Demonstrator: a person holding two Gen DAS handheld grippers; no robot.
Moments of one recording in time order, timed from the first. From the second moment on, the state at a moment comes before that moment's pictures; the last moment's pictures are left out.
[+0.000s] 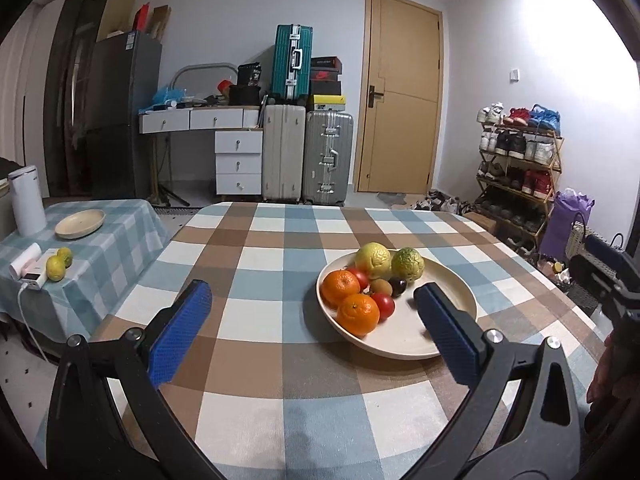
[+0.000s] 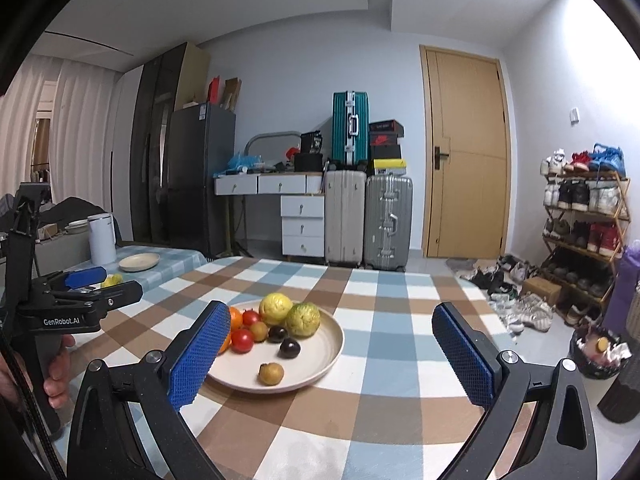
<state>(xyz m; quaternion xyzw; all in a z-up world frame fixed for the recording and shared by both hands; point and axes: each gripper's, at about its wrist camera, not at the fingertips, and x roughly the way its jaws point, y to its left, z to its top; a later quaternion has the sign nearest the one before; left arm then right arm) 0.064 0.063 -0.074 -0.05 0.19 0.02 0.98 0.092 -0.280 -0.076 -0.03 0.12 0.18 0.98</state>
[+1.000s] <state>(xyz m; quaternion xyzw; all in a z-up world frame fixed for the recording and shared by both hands) 0.076 0.048 -0.088 -0.01 0.17 0.00 0.99 0.108 -0.275 -0.092 -0.03 0.16 0.19 0.97</state>
